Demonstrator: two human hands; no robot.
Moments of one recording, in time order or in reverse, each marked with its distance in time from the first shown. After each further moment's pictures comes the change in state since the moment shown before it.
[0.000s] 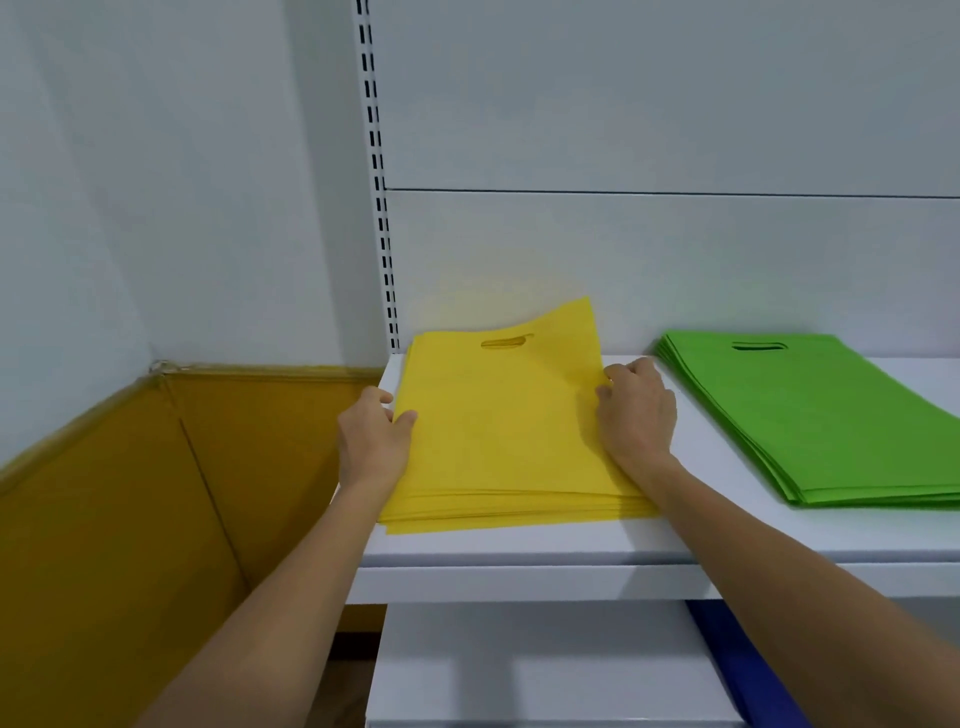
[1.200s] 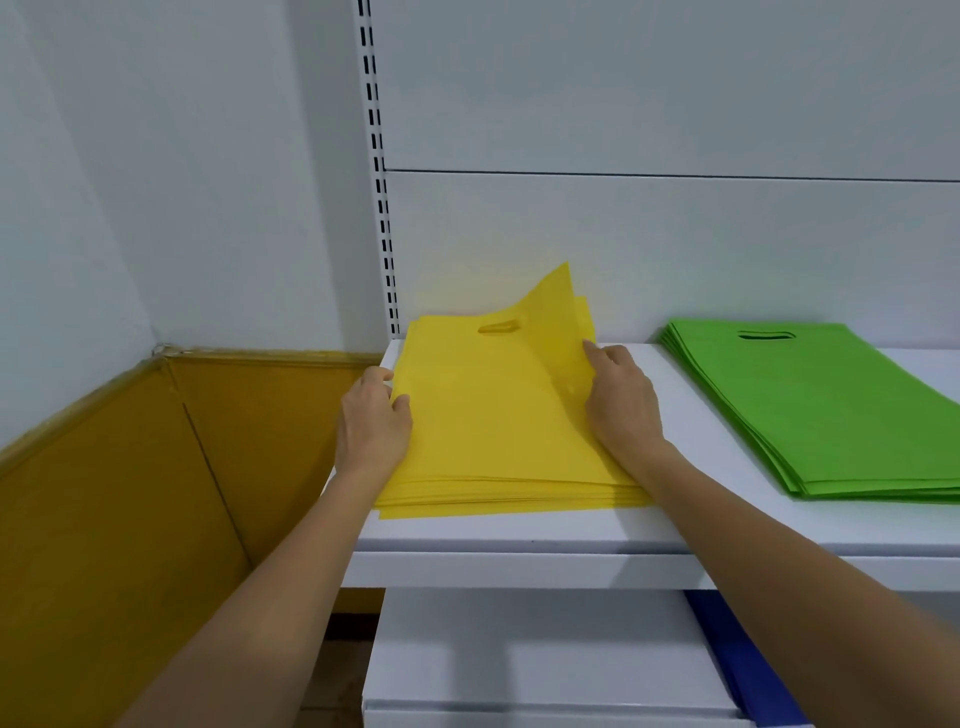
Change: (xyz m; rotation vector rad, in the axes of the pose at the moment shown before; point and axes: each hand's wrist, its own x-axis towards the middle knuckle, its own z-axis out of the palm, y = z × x) left_hand 0.001 -0.002 0.003 0.110 -0.001 0.127; right_hand -0.002 -0.003 0.002 0.055 -0.104 -0.163
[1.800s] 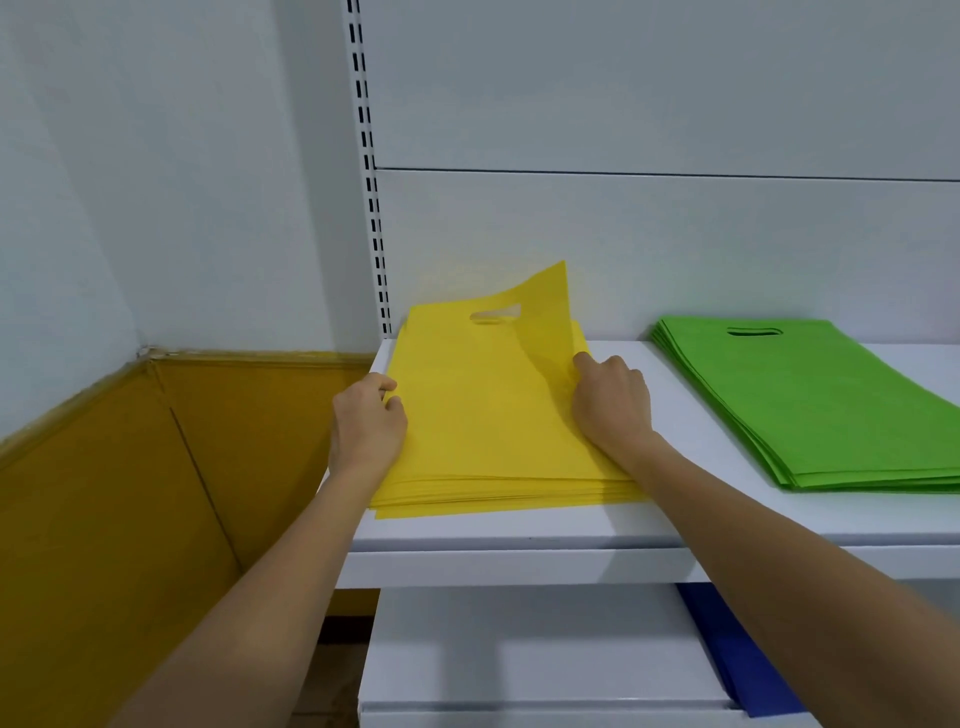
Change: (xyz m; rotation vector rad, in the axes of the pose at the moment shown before) left_hand -0.002 0.000 0.000 -0.055 0.008 -0.016; right_hand 0.001 -0.005 -0.001 -0.268 -0.048 -0.030
